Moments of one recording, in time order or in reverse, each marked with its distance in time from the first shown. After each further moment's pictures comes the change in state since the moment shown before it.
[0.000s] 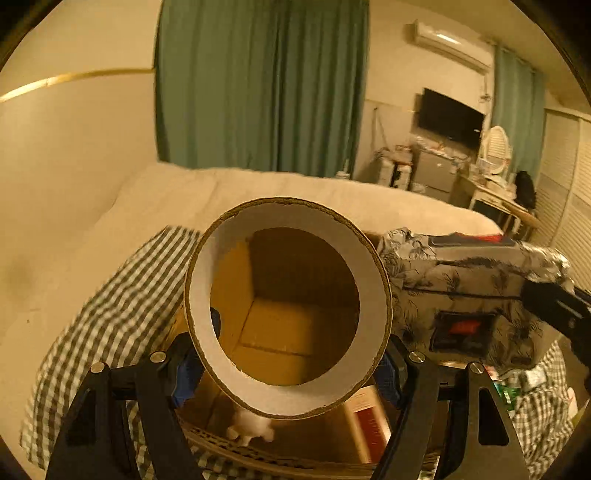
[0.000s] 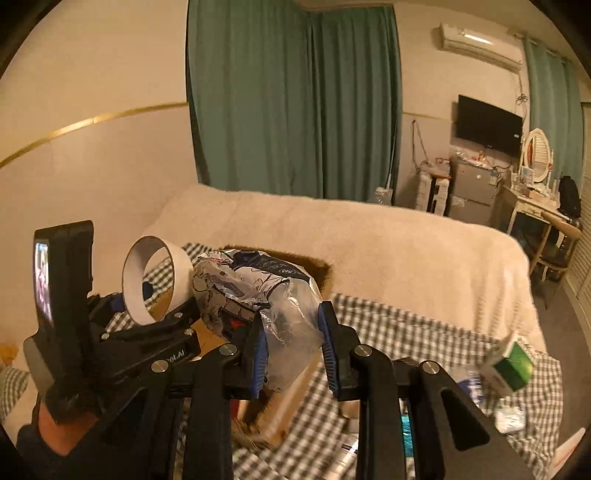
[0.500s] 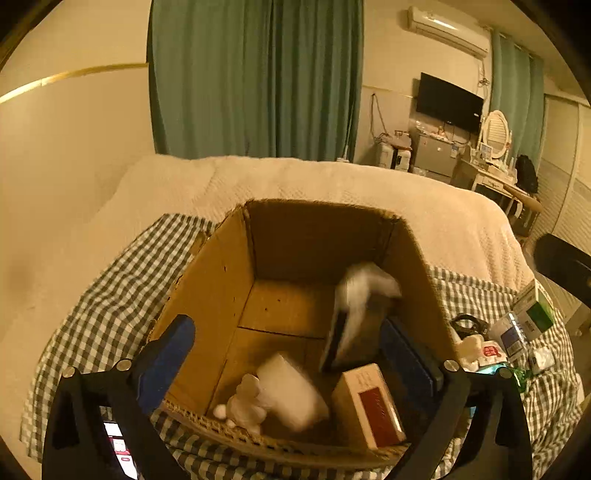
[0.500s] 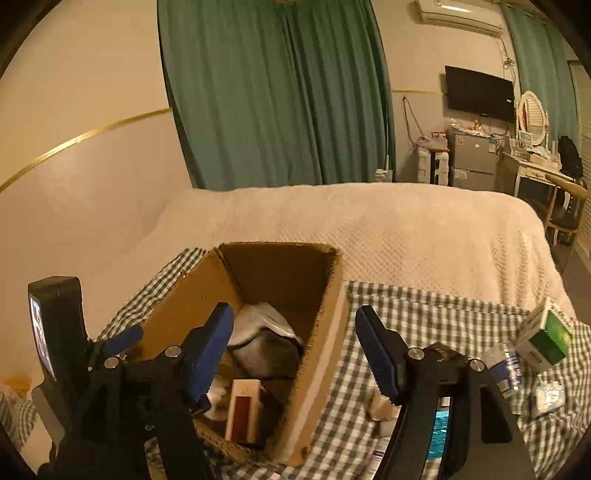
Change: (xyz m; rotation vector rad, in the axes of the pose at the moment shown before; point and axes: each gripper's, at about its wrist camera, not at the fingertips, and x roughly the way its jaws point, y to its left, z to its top) left arm -0.007 -0.014 -0.022 0.056 0.031 0.002; right arm 0.024 -0.014 -0.017 0.132 -0.005 0.019
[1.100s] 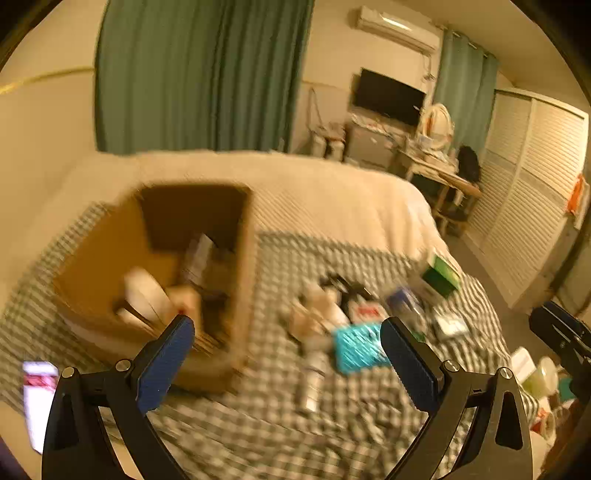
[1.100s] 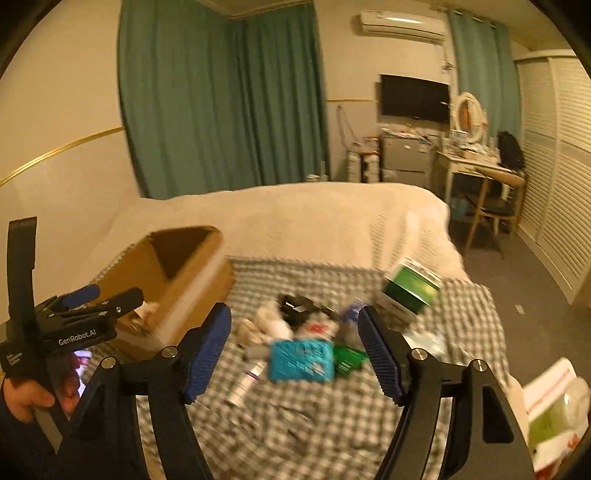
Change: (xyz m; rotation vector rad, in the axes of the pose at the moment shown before) left arm -0.071 -0.129 -0.051 0.029 0.050 -0.241; right arm -0.163 -0.129 -0.065 0.053 -0.024 -0.210
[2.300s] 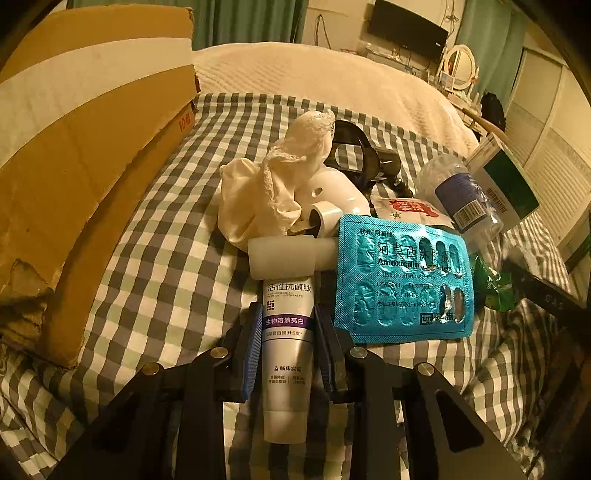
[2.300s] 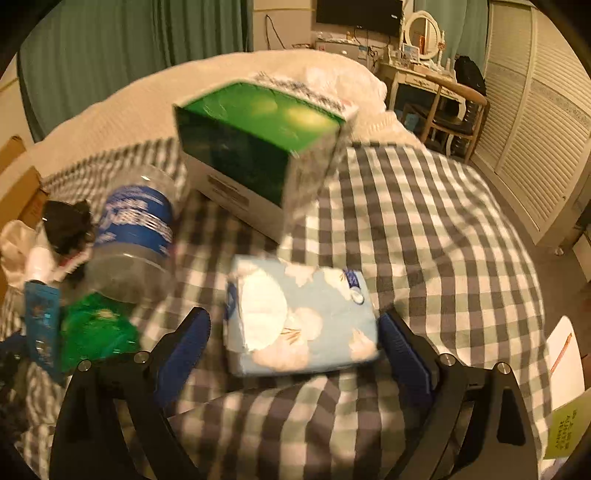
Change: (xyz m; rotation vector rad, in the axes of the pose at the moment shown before) left arm 0.177 -0.040 -0.085 -0.030 0.235 0.062; right arm 0.231 -0.183 -0.099 0.080 0.319 -0.235
